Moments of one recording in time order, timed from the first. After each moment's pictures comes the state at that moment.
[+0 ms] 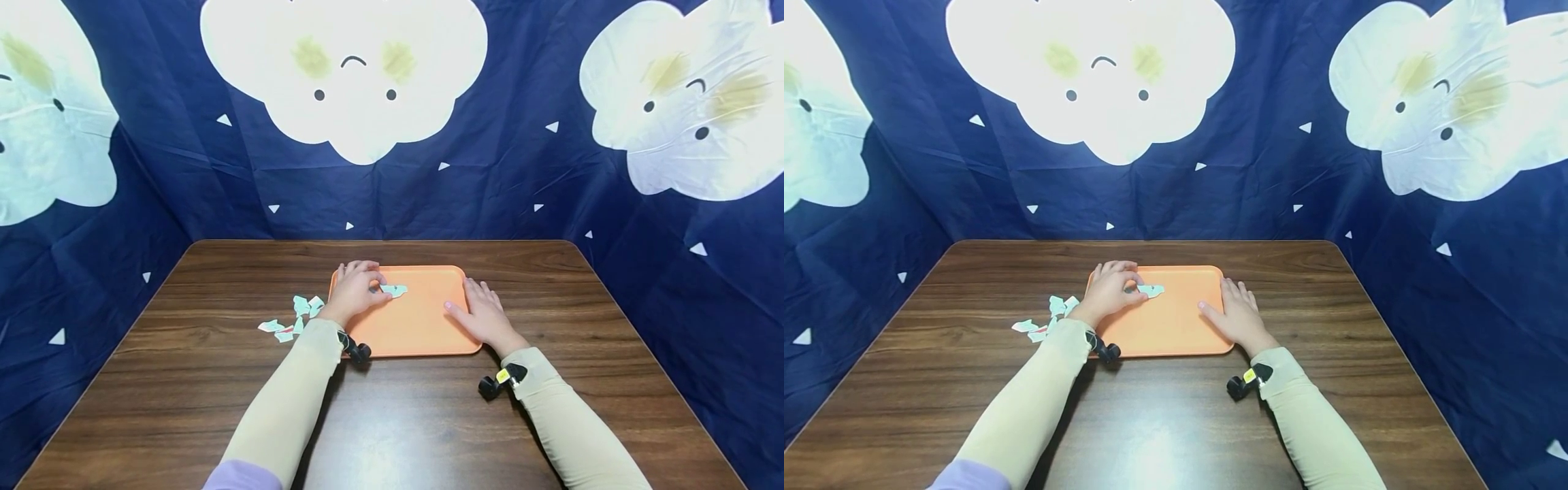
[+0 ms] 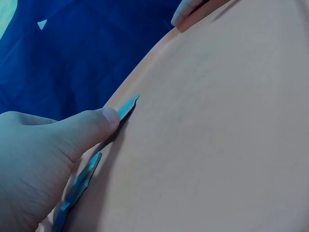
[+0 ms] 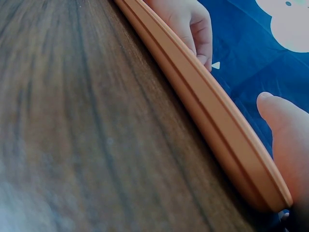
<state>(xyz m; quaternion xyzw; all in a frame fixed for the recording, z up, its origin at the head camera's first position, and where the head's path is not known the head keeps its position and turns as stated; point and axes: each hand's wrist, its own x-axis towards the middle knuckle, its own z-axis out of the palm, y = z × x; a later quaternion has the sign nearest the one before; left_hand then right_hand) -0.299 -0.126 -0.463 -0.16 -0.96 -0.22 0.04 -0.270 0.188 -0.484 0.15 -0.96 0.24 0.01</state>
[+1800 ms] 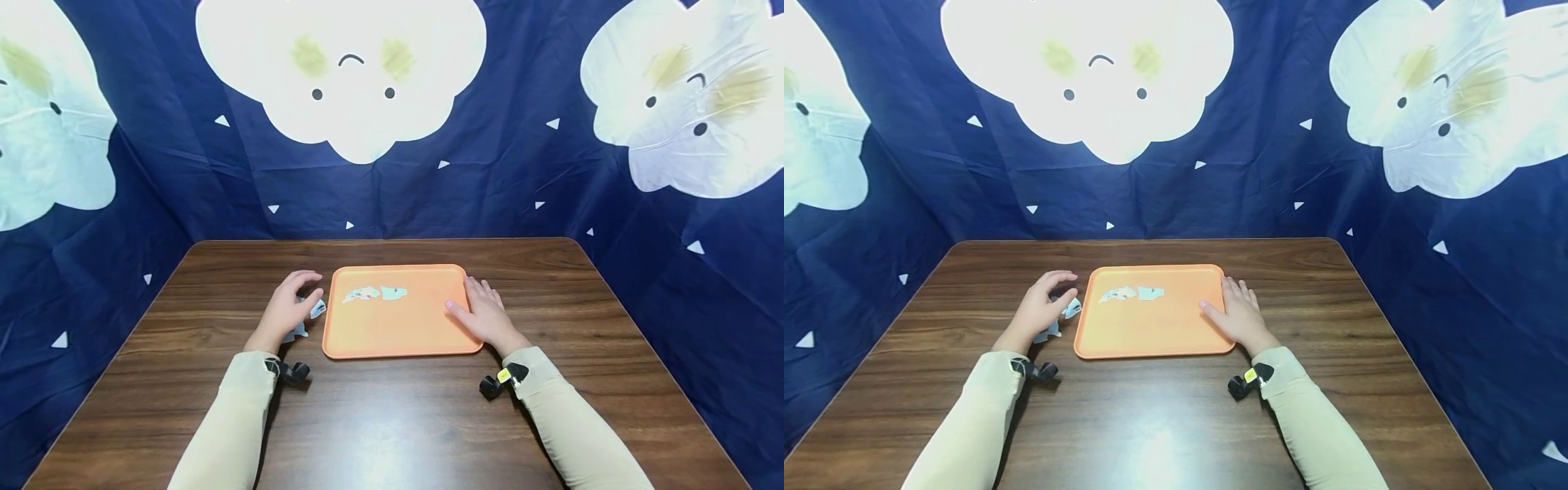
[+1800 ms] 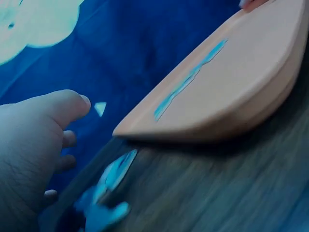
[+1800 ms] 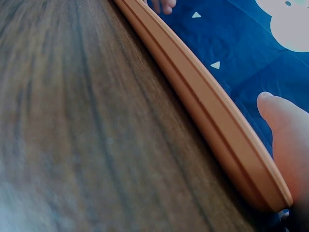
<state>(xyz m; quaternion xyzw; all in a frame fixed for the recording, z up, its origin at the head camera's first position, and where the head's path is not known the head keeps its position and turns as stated) -0.253 -0.241 -0.474 -0.12 -0.91 -0.38 0.15 -0.271 0.190 -0.484 0.15 -0.96 0.24 0.01</state>
